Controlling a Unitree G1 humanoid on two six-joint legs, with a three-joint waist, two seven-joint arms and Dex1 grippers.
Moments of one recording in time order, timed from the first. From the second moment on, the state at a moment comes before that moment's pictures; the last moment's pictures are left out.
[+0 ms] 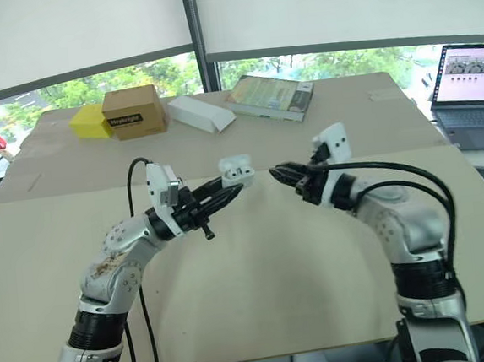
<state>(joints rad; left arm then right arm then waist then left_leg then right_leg) -0.42 0.35 -0.08 -0.22 -0.51 0.34 -0.81 -0.59 -0.44 -0.04 -0.09 0.55 0.74 0.64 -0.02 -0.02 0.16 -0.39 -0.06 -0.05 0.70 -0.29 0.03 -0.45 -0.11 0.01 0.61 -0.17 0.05</state>
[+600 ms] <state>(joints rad) -0.40 0.41 -0.10 -0.27 -0.55 0.46 -0.87 -0.69 -0.49 -0.04 -0.16 0.77 0.97 0.79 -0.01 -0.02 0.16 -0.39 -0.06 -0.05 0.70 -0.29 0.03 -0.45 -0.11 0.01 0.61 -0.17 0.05</state>
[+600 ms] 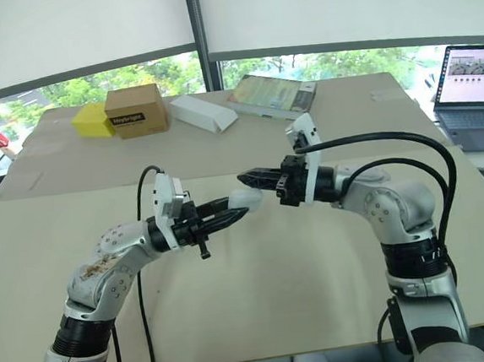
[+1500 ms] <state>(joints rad) -0.48 0.06 0.39 0.00 -1.00 1.32 -0.02 -0.32 -0.66 0.02 -0.29 0.47 0.45 0.98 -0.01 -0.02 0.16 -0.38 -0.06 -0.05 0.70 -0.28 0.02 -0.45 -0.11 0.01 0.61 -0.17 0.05</state>
